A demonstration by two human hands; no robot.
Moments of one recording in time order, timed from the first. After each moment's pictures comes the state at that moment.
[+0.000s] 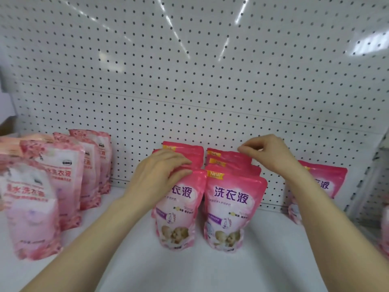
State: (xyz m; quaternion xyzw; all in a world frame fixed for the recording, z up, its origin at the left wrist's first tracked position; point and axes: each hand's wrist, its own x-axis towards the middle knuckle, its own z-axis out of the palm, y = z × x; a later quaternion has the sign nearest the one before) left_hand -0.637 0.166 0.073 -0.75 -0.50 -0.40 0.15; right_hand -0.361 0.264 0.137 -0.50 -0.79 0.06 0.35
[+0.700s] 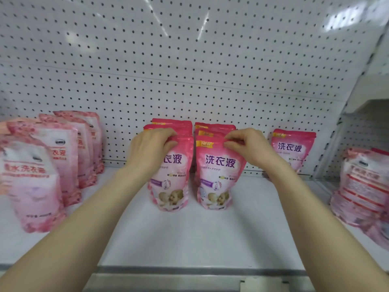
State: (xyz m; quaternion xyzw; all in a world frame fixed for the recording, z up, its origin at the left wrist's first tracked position) left_hand -0.632 0.162 0.069 -0.71 -0.57 -0.39 0.15; right_hand -0.375 0.187 0.103 -0.51 -0.80 0.05 0.32
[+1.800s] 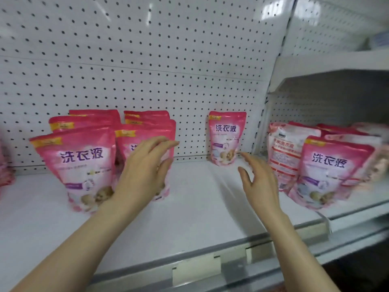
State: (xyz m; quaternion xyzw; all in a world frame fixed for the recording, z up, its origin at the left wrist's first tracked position) left_hand -0.490 0.134 0.025 -0.79 -0.40 -0.45 0.09; right_hand -0.213 0.107 -0.015 -0.64 -0.62 -0.10 0.44
